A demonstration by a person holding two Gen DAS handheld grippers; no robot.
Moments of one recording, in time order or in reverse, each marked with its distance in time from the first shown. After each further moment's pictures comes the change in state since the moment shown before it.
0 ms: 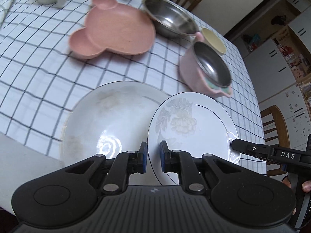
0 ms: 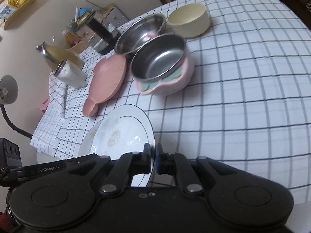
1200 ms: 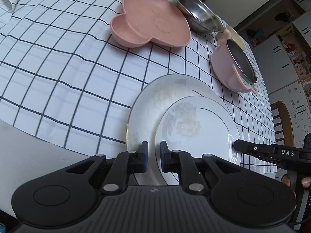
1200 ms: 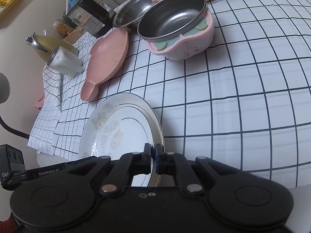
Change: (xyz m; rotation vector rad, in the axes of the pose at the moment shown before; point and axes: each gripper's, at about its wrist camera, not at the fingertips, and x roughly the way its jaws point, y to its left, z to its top) left arm -0.001 0.073 0.005 0.002 0.053 -0.011; right arm 0.054 0.024 -0.027 0.092 0.056 0.003
